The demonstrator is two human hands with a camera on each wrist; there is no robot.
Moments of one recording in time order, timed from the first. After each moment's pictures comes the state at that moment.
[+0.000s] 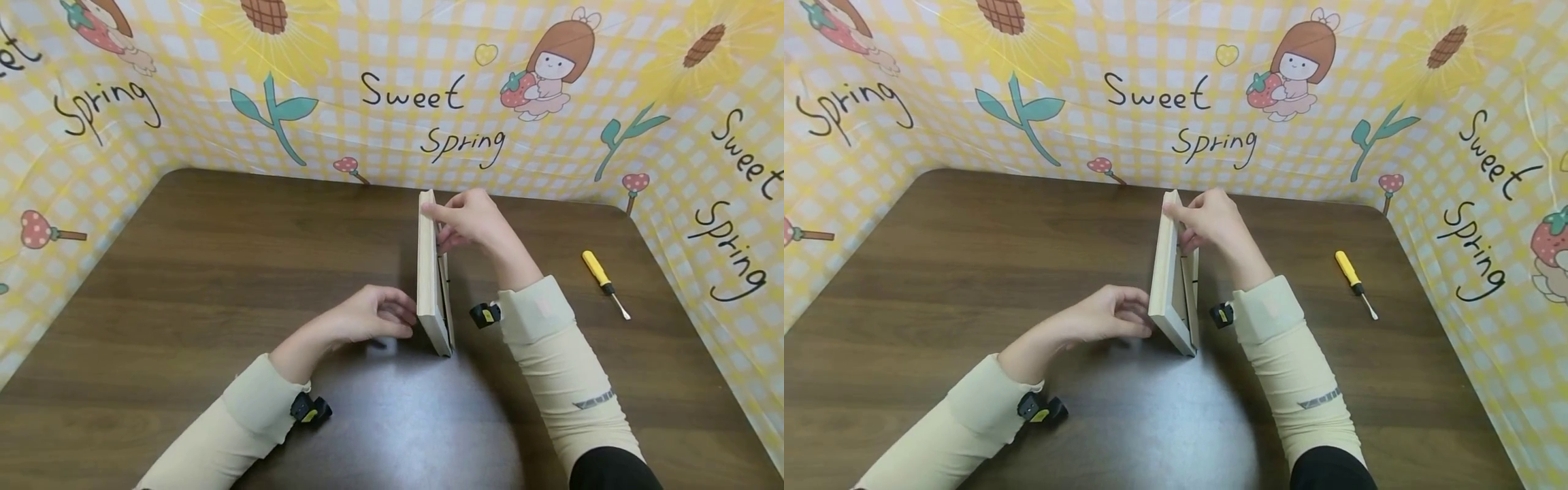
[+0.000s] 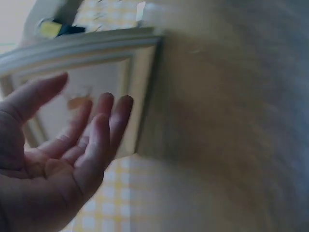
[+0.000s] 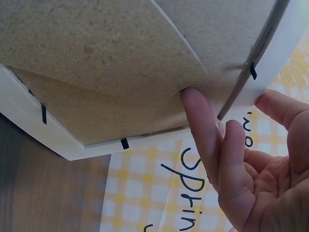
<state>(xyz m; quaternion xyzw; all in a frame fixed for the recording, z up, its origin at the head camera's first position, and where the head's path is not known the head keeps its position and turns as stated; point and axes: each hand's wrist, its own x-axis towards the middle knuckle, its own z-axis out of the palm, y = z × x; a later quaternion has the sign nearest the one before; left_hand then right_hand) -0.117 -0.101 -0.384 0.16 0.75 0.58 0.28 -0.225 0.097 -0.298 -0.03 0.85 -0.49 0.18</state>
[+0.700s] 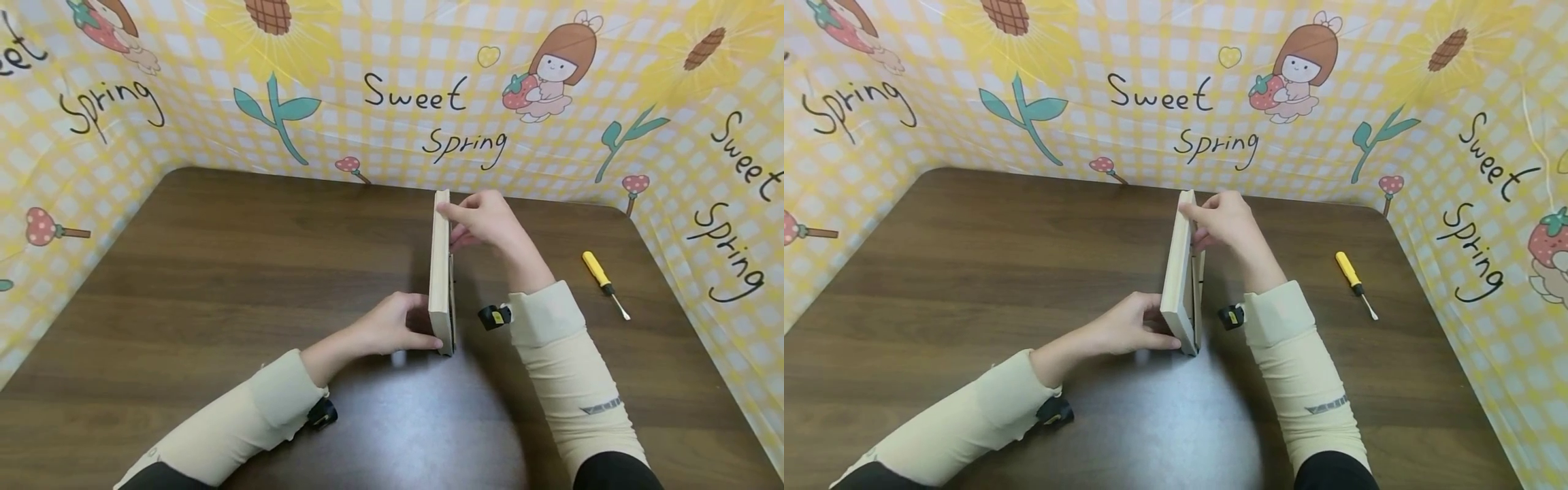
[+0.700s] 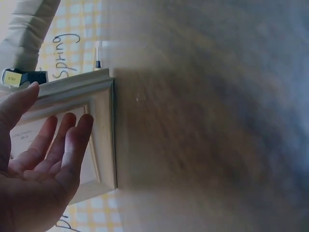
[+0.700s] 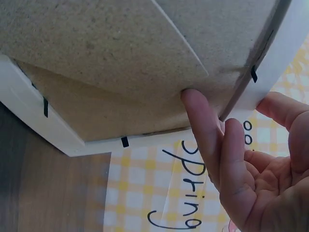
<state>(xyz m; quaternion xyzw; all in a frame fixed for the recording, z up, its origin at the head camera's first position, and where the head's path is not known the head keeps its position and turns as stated) -0.111 -0.069 -0.391 0.25 0.81 0.51 0.17 -0.222 0.109 -0.297 -0.02 0.83 -0.52 0.18</state>
